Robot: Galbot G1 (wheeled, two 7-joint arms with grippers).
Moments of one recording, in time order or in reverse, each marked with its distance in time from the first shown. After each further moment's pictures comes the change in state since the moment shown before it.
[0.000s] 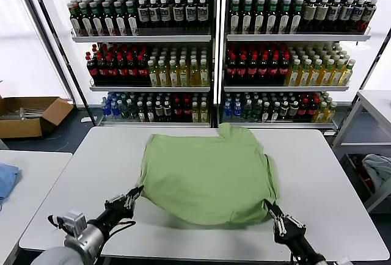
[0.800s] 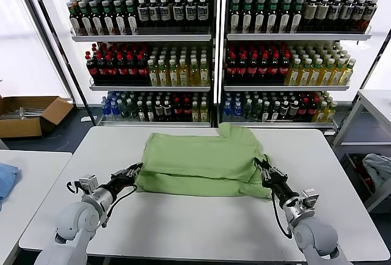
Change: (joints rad) left arm -0.326 -0.022 0.072 0.397 -0.011 0.008 -0.022; right arm 0.378 -0.031 -0.159 -0.307 -0.098 -0.106 0.079
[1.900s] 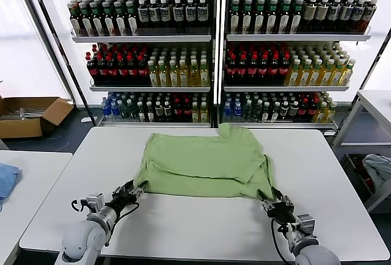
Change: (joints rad) left arm 0.123 -0.049 0.010 -0.011 0.113 -0.016 -0.006; right arm -0.224 0.041 0.046 0.108 -0.174 -0.108 0.105
